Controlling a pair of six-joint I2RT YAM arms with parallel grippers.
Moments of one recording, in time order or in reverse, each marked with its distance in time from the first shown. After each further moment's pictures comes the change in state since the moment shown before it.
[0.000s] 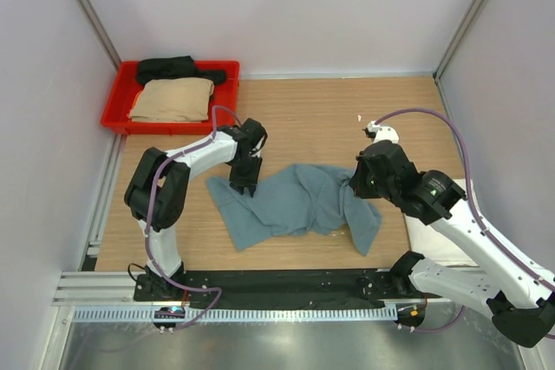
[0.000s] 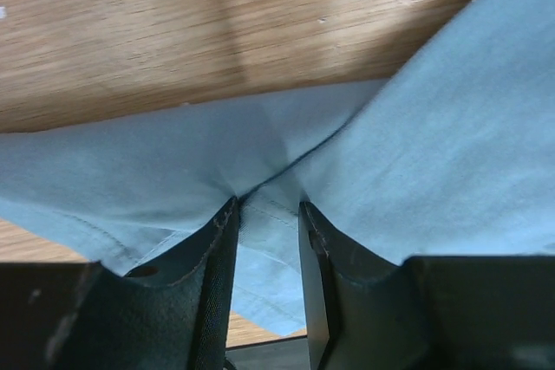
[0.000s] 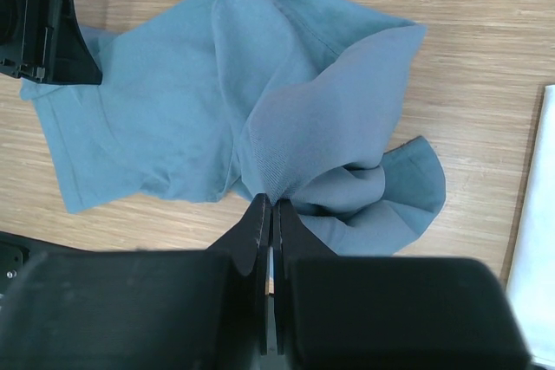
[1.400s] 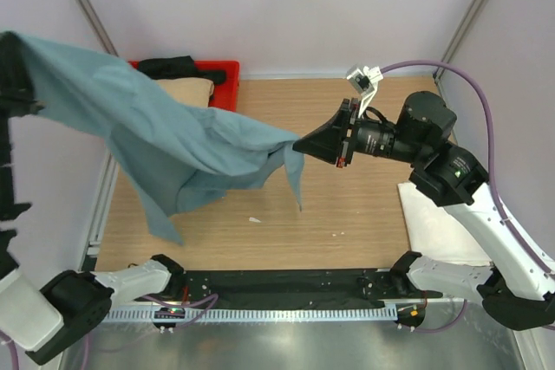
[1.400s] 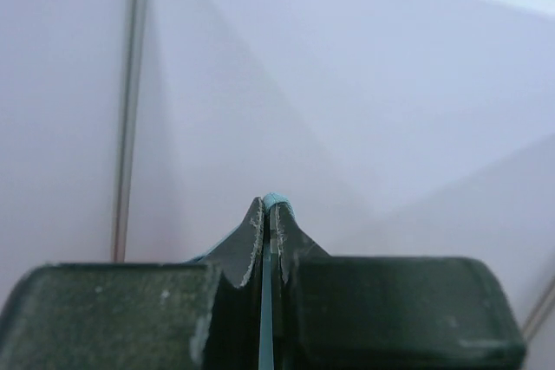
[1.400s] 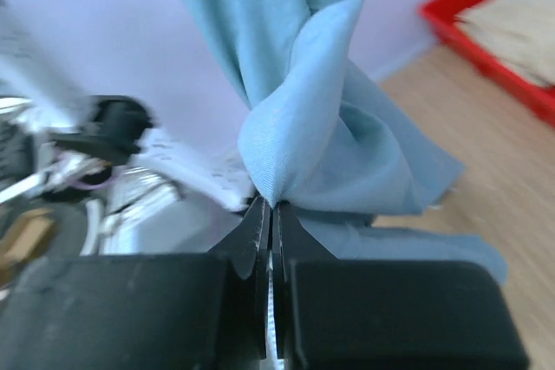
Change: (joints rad) left arm 0.002 -0.755 1.094 0.173 -0.589 0.467; right arm 0.004 0.135 0.395 0.479 -0.784 -0.140
